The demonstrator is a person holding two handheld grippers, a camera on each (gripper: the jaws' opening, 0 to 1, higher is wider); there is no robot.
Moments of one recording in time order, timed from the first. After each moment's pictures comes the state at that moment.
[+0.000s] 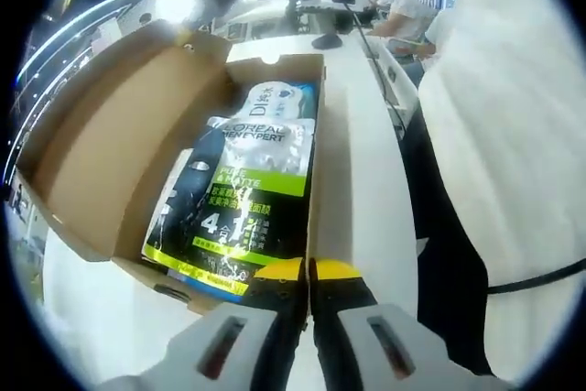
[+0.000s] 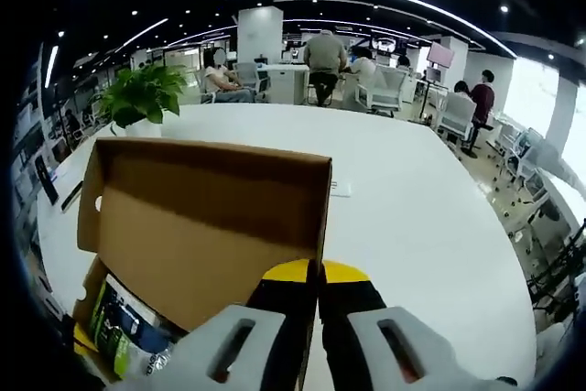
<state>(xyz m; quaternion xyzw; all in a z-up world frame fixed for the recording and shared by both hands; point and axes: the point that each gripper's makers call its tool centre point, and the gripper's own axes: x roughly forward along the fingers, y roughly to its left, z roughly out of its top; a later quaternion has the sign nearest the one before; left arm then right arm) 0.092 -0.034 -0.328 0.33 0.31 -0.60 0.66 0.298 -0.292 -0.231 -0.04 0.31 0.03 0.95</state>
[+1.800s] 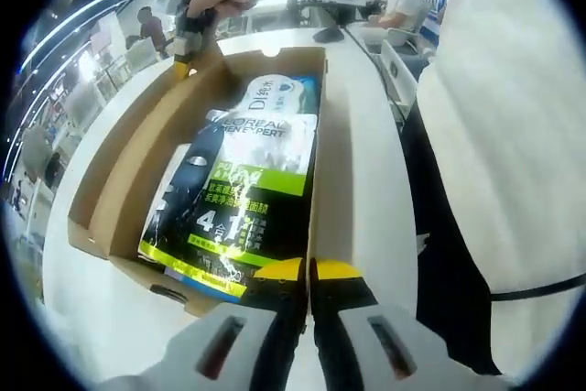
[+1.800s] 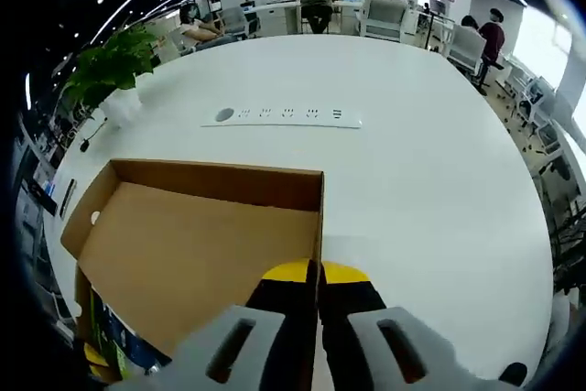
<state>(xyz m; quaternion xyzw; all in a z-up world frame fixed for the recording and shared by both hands) 0.094 -0.036 -0.330 0.34 0.33 -0.59 0.66 0.326 -0.297 -0.308 -0.01 0.47 0.03 0.88</state>
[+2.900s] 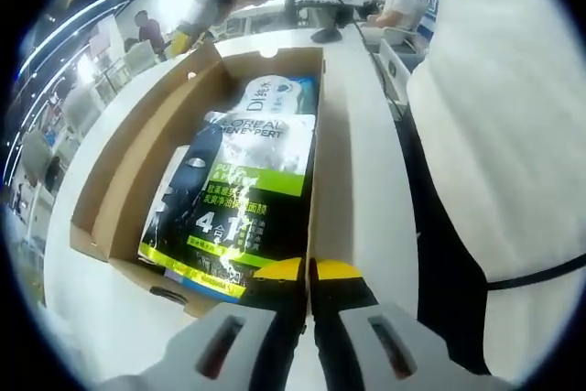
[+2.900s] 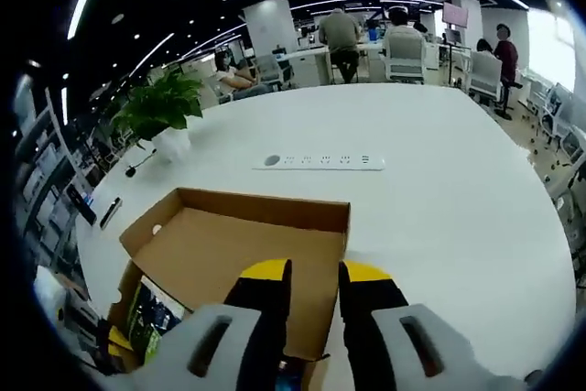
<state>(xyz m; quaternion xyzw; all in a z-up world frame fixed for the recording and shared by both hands) 0.091 -0.036 -0.329 0.34 0.32 -0.60 0.65 0.280 -0.271 -0.237 0.04 0.34 0.12 0.93</state>
